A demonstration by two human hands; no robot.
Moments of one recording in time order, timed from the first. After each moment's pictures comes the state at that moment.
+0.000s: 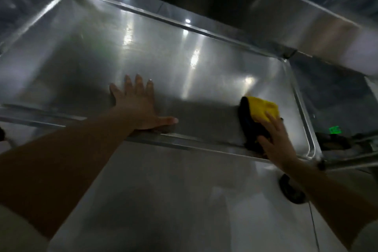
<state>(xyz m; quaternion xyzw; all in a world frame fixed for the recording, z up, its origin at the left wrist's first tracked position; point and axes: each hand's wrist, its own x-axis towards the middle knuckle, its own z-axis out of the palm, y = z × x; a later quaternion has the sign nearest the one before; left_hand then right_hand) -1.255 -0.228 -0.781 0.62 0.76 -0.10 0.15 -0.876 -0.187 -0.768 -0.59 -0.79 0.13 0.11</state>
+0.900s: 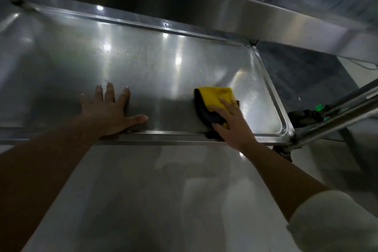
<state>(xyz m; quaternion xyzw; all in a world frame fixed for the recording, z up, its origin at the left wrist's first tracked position) -1.245 -0.232 -0.791 0.63 0.76 -0.07 0.13 -0.897 -0.196 -0.779 -0.53 -0.82 0.15 0.17</state>
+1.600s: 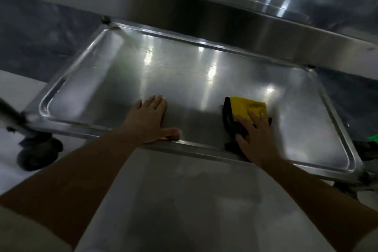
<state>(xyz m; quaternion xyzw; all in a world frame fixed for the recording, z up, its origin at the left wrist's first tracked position) -1.319 -0.266 -0.781 0.69 0.71 -0.03 0.12 -1.007 -0.214 -0.774 -0.56 -0.82 0.09 0.12</state>
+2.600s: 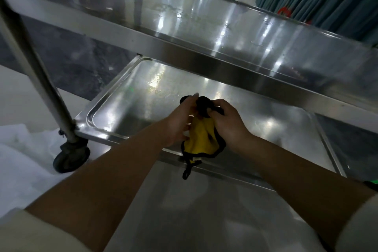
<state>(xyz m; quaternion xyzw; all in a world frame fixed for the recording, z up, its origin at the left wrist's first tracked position) -1.304 -0.279 -0.685 0.24 0.51 0.47 0.67 -1.167 -0.238 -0.658 -0.50 -0.70 0.44 0.26</state>
